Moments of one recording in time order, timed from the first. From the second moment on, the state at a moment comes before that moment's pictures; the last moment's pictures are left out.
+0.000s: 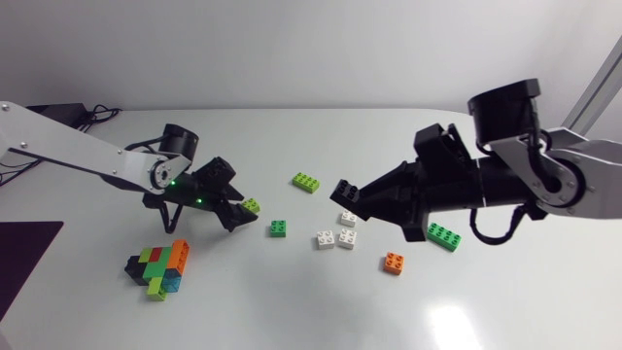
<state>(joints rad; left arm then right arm) -0.16 1.93 1.04 -0.10 0.51 0.67 0.29 1.31 0.83 -0.20 -0.76 -0.44</state>
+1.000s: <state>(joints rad) 0.02 1.63 0.93 -0.35 0.30 0.86 0.42 1.95 1.25 -0.18 -0.43 -0.63</state>
